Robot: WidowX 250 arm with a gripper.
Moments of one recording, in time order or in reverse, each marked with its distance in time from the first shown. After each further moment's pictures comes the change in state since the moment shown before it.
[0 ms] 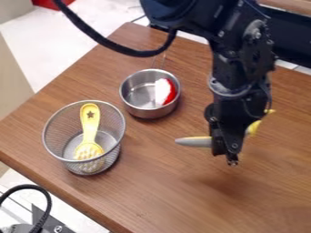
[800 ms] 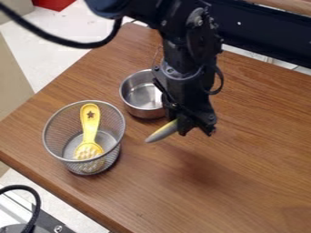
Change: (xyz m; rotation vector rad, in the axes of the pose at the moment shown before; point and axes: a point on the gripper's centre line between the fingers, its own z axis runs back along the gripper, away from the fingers) arm -0.034 0.029 0.005 0.111 -0.009 0.626
